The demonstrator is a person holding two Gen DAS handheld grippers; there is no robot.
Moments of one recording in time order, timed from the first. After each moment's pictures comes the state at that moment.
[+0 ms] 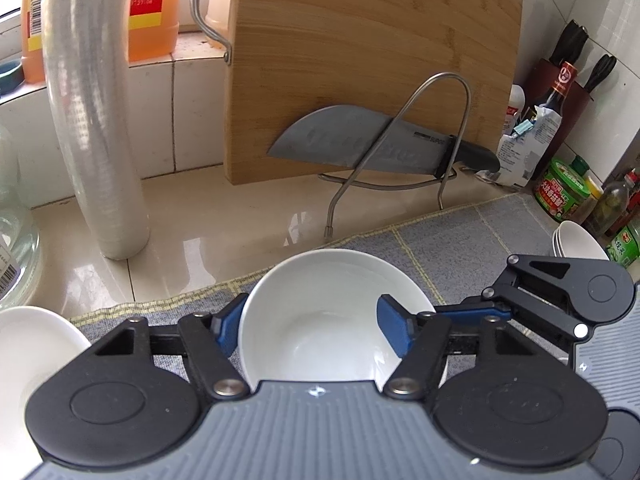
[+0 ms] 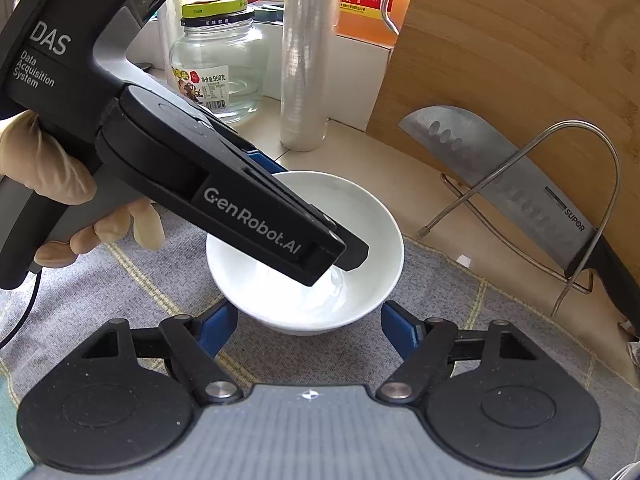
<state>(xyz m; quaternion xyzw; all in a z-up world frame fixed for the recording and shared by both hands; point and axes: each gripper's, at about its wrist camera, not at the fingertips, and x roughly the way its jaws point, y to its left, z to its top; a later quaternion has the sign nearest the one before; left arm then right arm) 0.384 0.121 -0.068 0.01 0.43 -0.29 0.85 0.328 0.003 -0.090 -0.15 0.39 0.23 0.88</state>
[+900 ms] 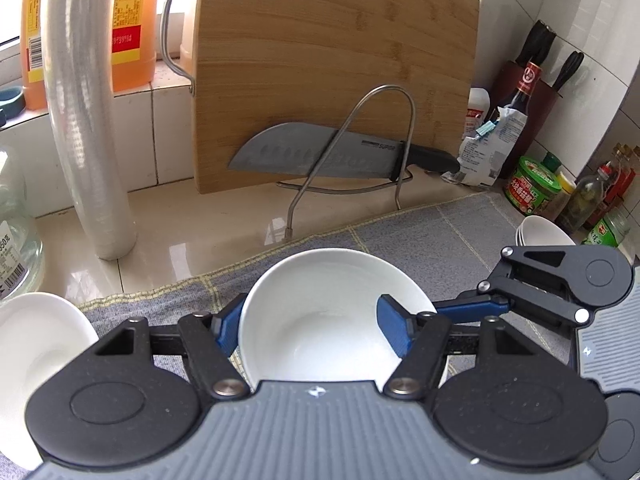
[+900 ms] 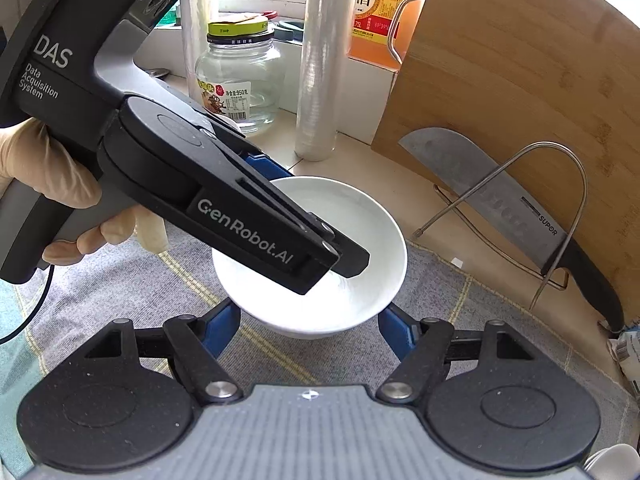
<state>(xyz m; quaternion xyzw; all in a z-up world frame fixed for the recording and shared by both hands) 0.345 0.116 -0.039 0.01 0.41 -0.31 0.86 0.289 -0.010 -0.062 -0.16 0.38 0.24 0.88</state>
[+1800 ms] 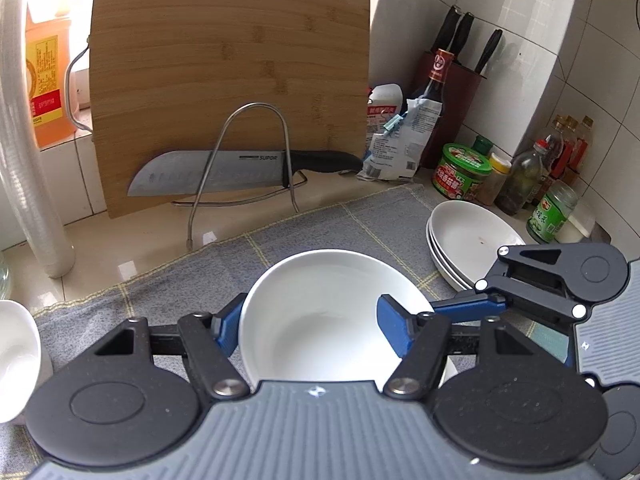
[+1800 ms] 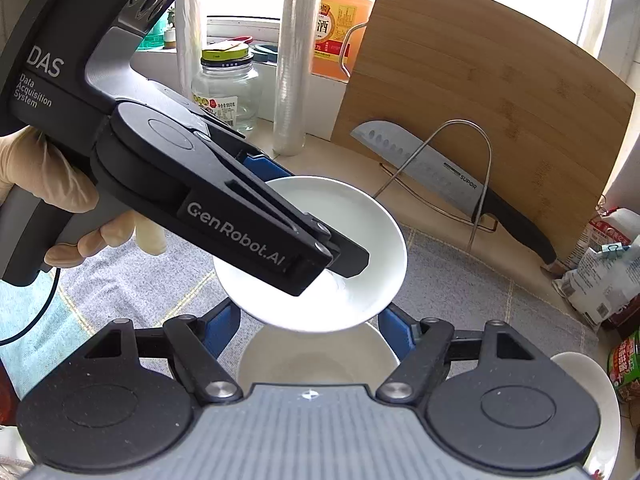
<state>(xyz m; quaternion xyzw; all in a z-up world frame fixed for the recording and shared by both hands) 0.270 0.063 0.000 0.04 0.37 -0.36 0.85 0.201 -0.059 -0.033 -0.14 0.36 0.19 0.90</state>
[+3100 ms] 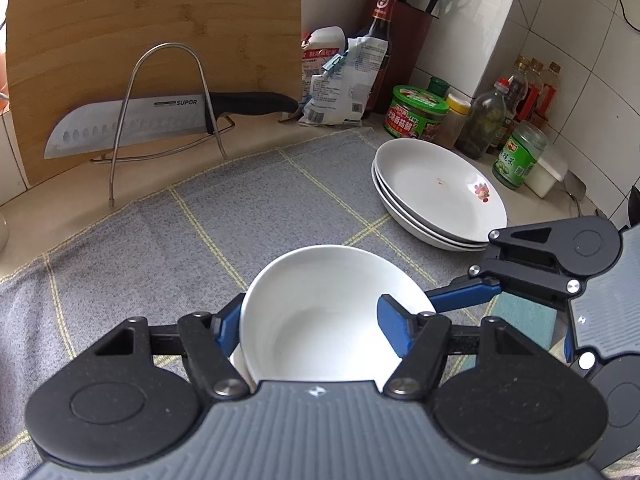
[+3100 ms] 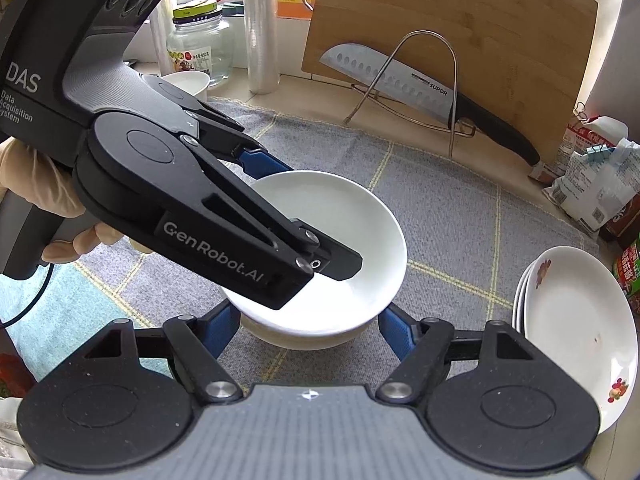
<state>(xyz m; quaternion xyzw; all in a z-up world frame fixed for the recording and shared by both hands) 0.240 0.024 -0.033 0.07 0.40 -0.41 0.82 0.175 -0.087 -0.054 -0.10 0.43 0.16 0.88</state>
